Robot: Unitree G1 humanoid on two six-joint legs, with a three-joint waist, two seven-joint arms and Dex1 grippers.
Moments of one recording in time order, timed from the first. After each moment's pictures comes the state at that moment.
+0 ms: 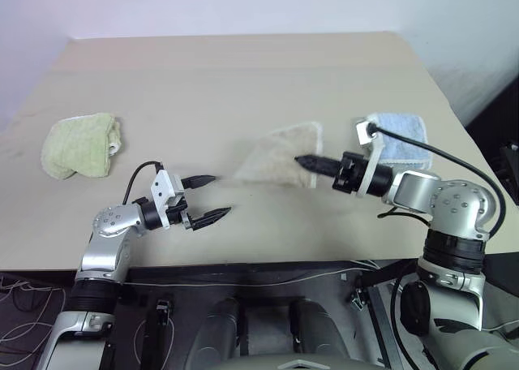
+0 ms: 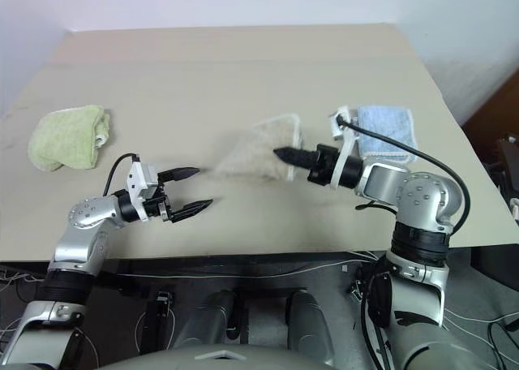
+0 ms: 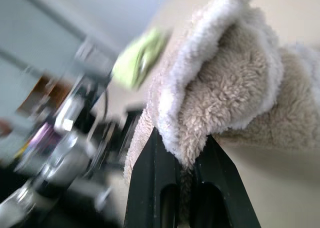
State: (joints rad) left arm -0.29 0.52 0.02 0.21 -0.36 -0.07 -1.14; right arm -0.60 -0.32 -0.43 -0.17 0.91 1.25 0.49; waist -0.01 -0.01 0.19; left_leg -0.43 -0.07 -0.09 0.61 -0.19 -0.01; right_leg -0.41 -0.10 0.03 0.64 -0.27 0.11
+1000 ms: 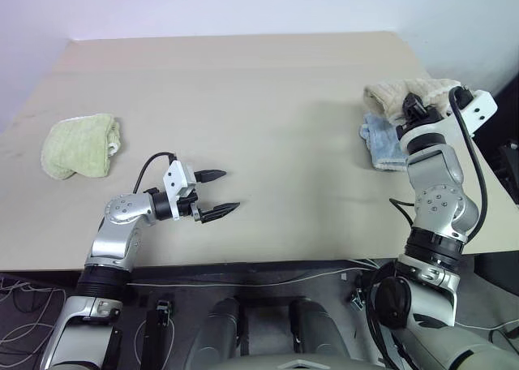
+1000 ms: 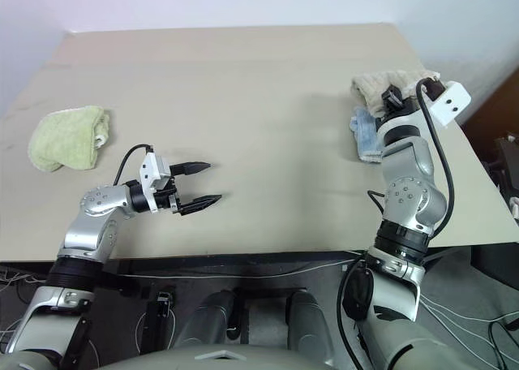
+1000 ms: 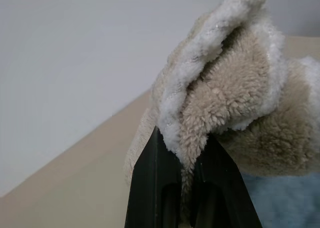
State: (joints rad) left arm -0.36 0.51 -0.02 0.22 -0.34 -0.01 -1.13; right arm -0.64 -0.18 -0.57 0.05 0.62 0.45 -0.11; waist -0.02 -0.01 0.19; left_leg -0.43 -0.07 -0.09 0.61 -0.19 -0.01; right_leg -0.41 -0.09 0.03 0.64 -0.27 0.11
